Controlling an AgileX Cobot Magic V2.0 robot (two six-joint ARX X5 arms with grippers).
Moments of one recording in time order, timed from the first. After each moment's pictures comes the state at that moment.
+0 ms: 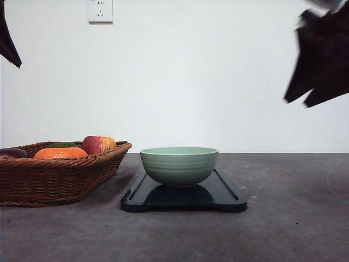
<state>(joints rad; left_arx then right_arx) -0.03 0.99 0.87 -0.53 0.26 -0.13 0.32 0.97 0.69 -0.41 -0.24 -0.02</state>
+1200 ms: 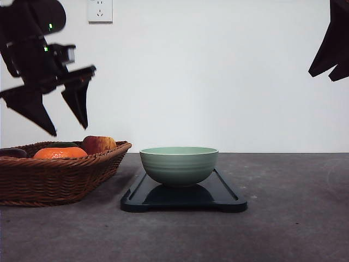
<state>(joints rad) -0.20 1.70 1.32 -0.64 0.16 -0.10 0.30 0.80 0.66 -0.45 -0.21 -0.03</state>
